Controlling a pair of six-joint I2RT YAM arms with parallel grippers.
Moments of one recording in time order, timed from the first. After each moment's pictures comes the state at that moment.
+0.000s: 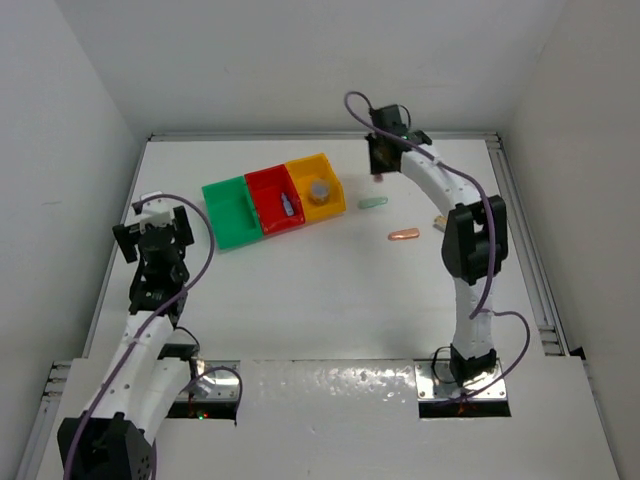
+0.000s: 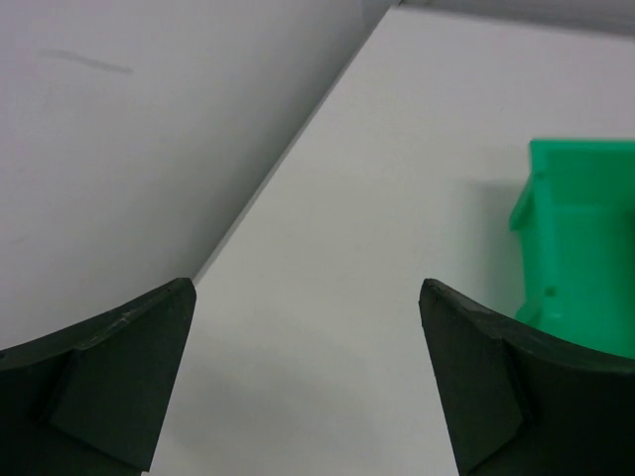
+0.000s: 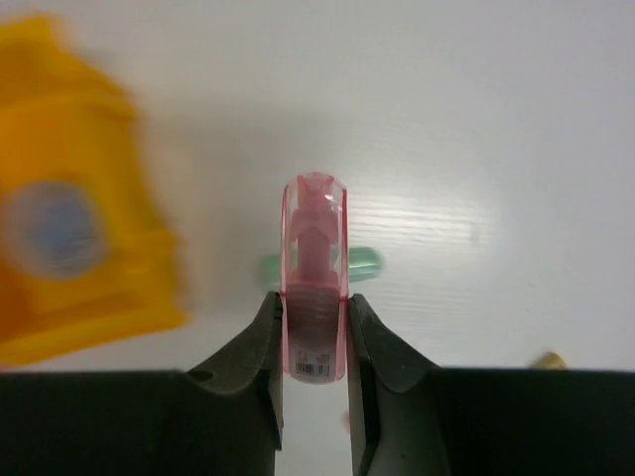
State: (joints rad) left arm -0.01 0.74 0.45 0.09 -0.57 0.08; right arm 0.30 2.11 1.80 -0.61 0.21 0.15
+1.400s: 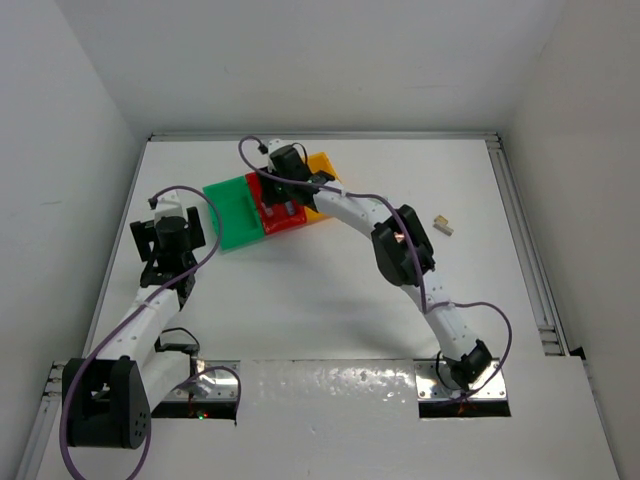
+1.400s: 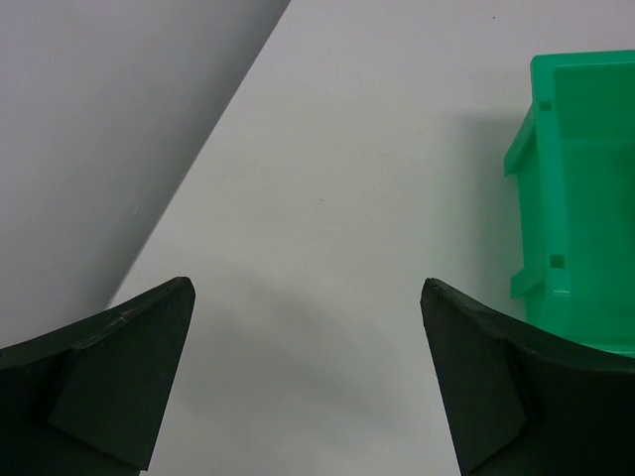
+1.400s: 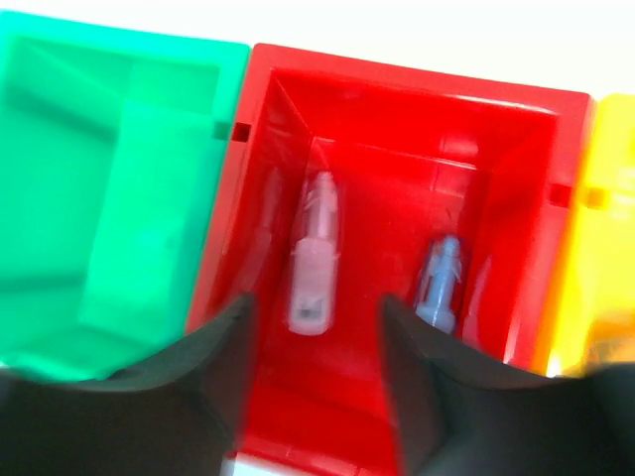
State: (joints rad) left arm -0.01 0.98 0.45 0.13 -0.56 0.00; right arm 0.72 2.51 2.15 -0.26 0.01 0.20
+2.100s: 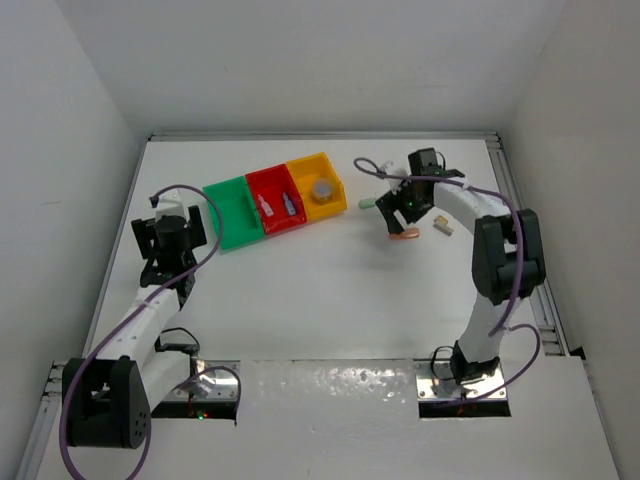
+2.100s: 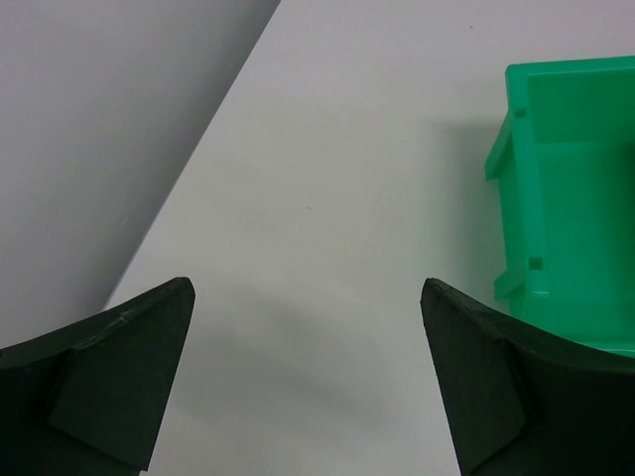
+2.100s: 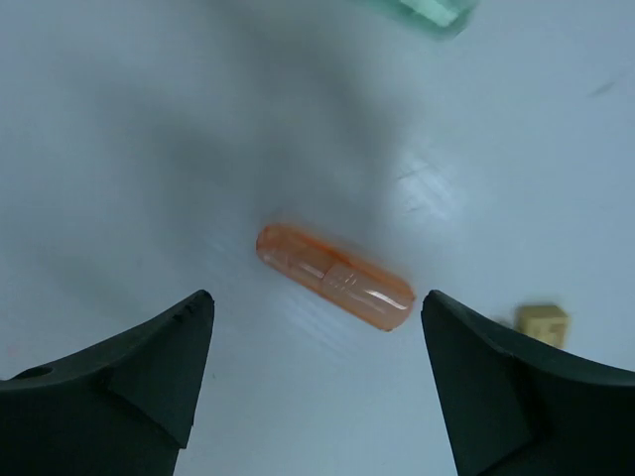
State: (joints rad) left arm -0.01 0.98 0.45 0.15 -0.53 0.01; right arm 0.20 1.84 1.30 -0.53 -0.18 -0.44
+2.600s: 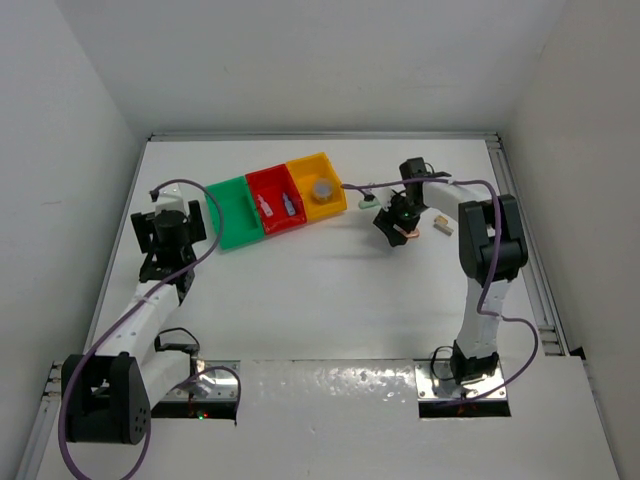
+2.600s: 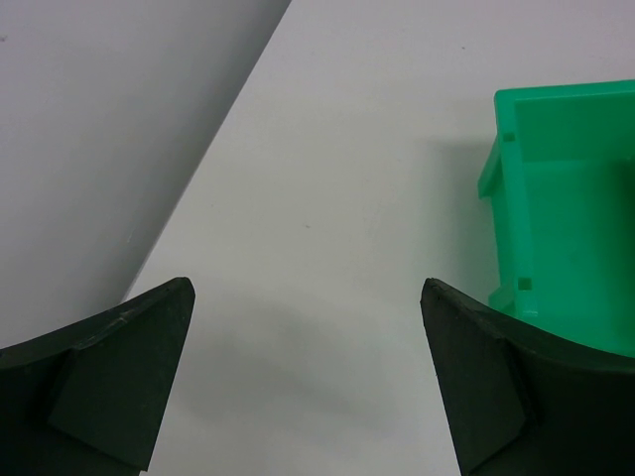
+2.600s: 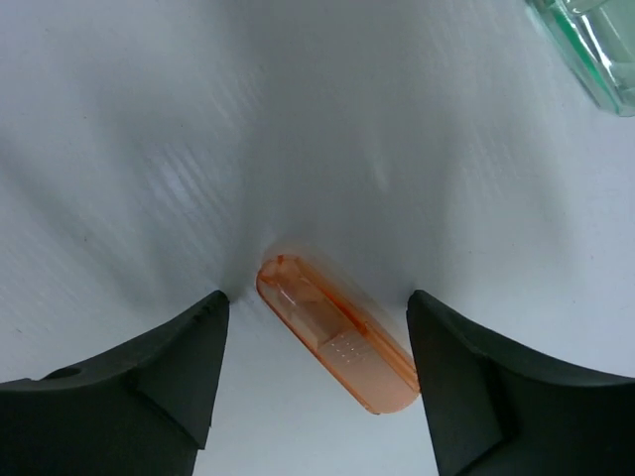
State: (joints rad) left arm -0.01 1.01 0.50 0.15 -0.52 0.03; right arm 0.18 2.04 1.34 -0.61 -0.27 -0.85
